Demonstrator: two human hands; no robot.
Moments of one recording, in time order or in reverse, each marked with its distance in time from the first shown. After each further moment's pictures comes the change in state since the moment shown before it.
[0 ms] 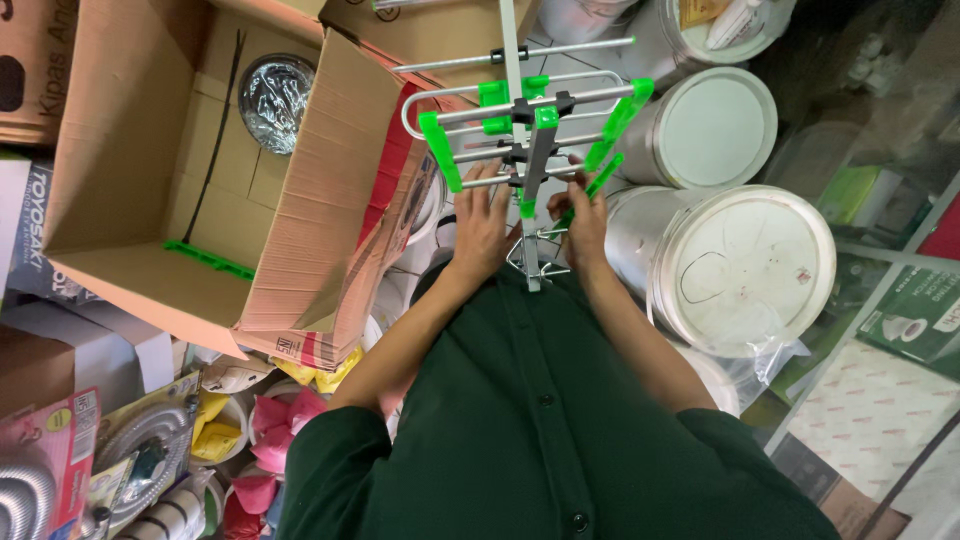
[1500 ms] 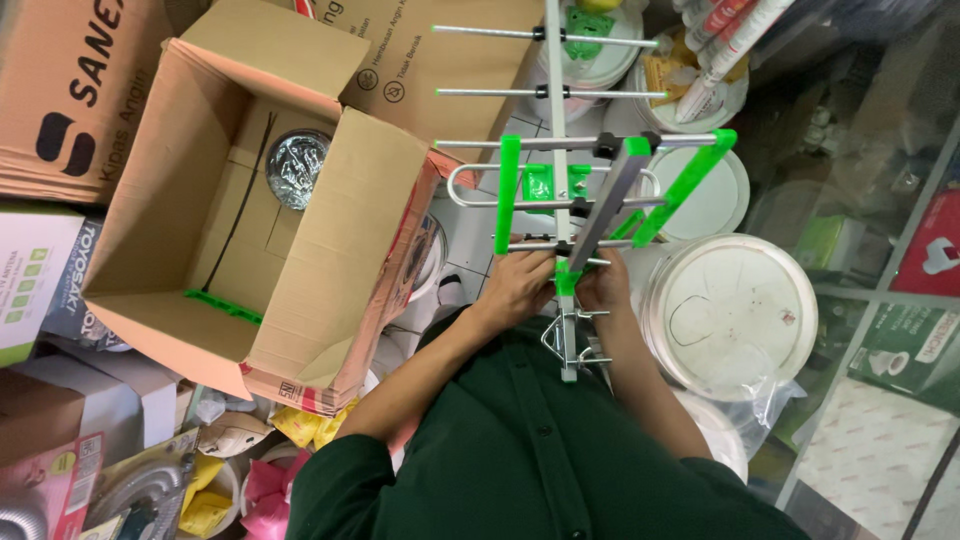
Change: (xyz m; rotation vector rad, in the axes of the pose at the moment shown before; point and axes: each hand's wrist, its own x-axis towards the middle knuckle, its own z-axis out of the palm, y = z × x) left_hand 0.034 0.054 -0.015 -0.298 -0.122 0.330; right_hand -0.008 -0.023 -0.047 0.346 0.095 0.130
